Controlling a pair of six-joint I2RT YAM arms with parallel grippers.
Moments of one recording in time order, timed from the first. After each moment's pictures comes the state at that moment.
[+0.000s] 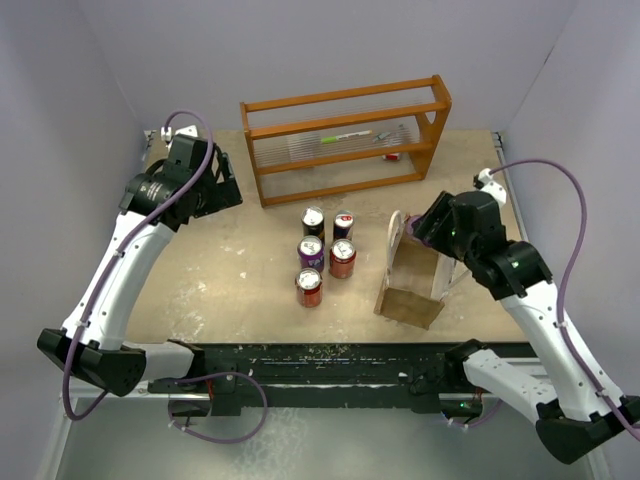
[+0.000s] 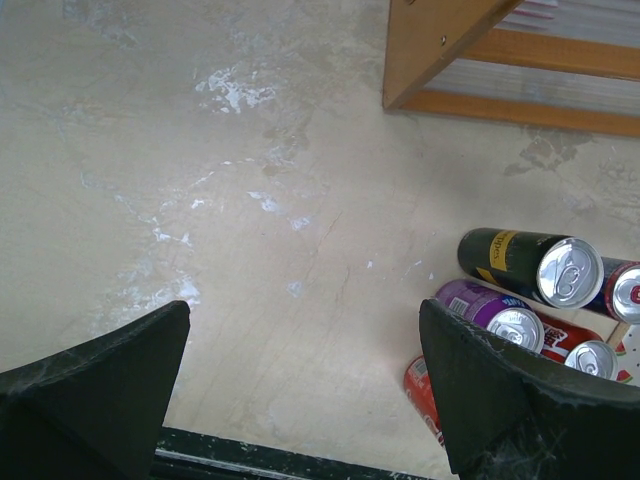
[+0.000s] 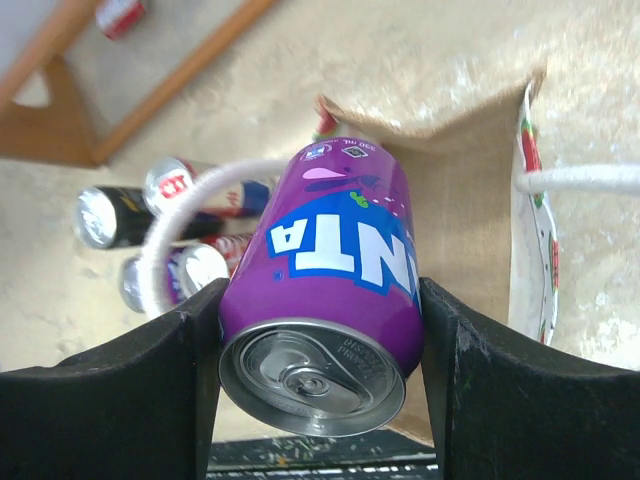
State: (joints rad) left arm -0.35 1.29 1.56 -1.10 -0.36 -0.56; right arm 0.42 0.91 1.10 -0.89 0.31 0.77
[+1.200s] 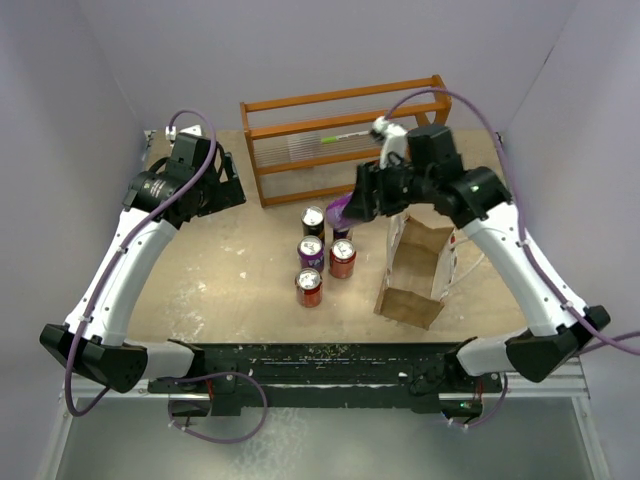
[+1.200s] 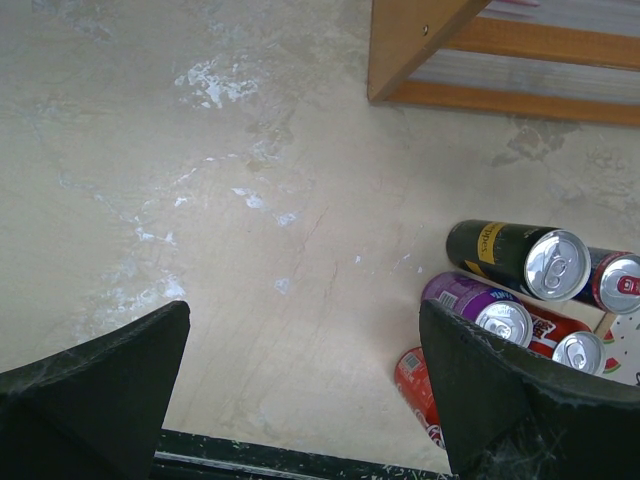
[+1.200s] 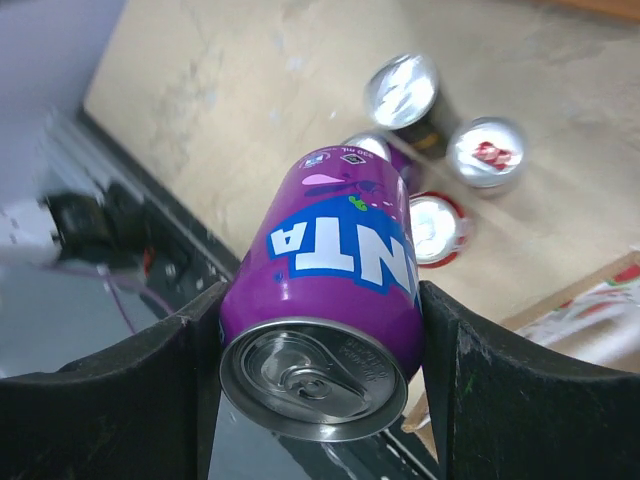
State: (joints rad) left arm -0.35 1.31 1.56 -1.08 -0.32 -0.56; right arm 0.49 1.36 1.65 -0.93 -0.37 0.28
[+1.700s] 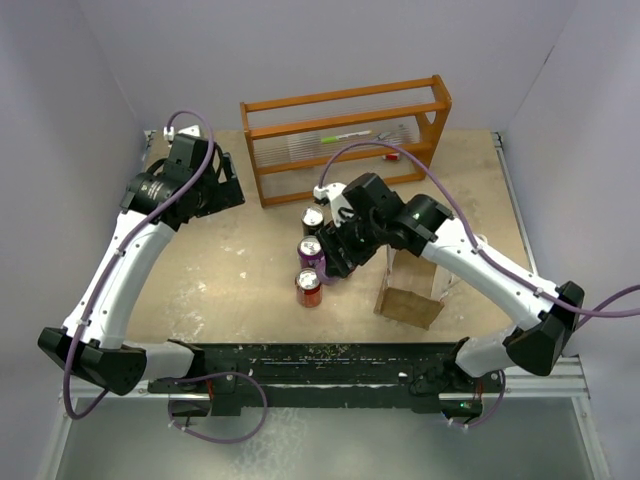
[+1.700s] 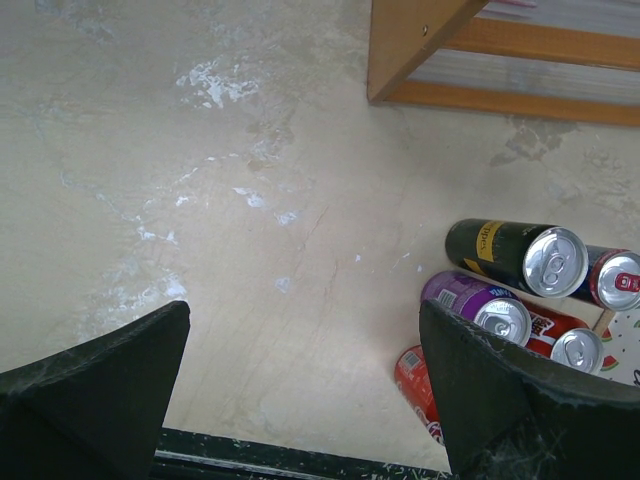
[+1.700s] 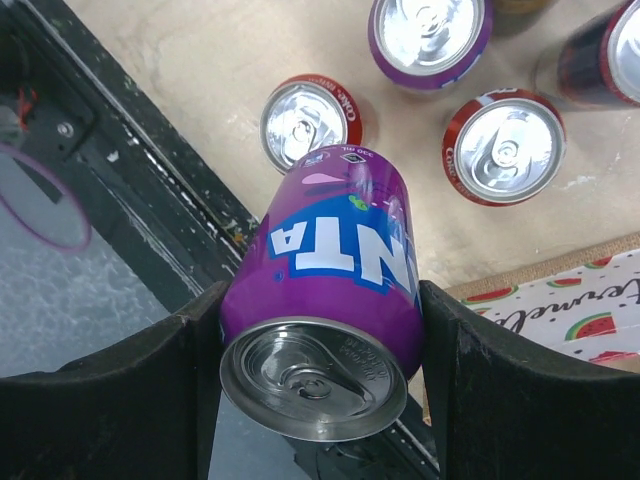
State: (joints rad) left arm -0.35 1.30 1.56 -1.09 -0.32 -0.56; right arm 0.83 1.42 1.49 -0.99 -0.18 0.14
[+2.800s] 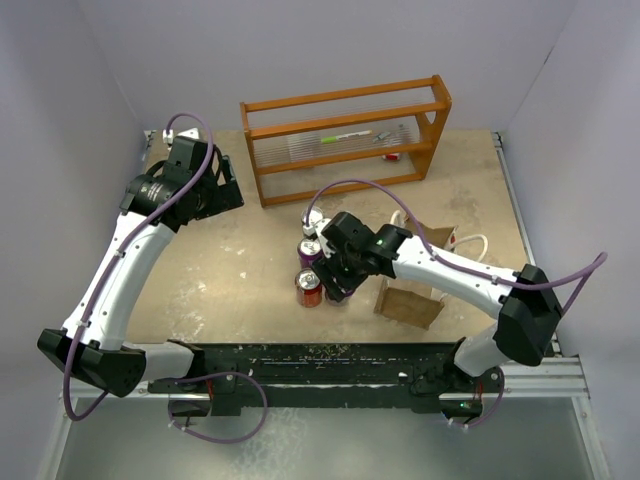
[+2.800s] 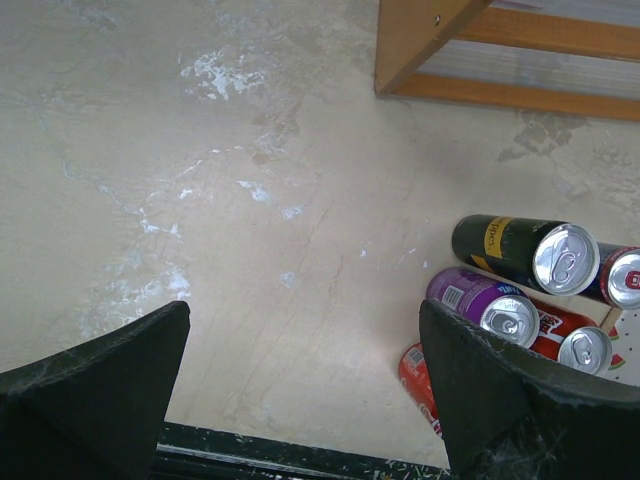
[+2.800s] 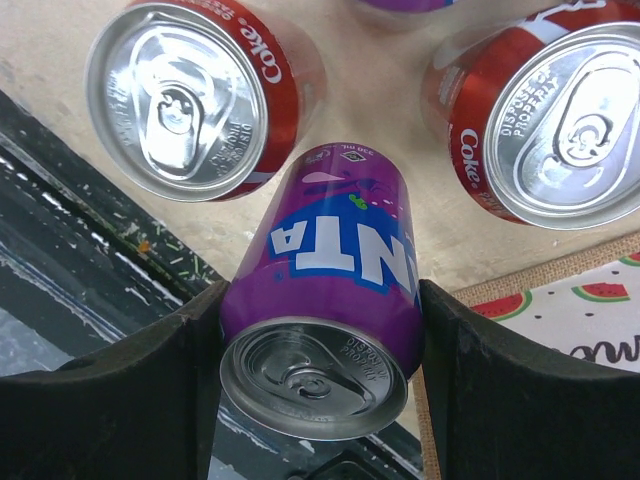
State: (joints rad) left arm -0.34 1.29 1.54 -1.09 -0.32 -0.57; right arm 0.92 1.49 1.19 -0.78 -0.01 0.15
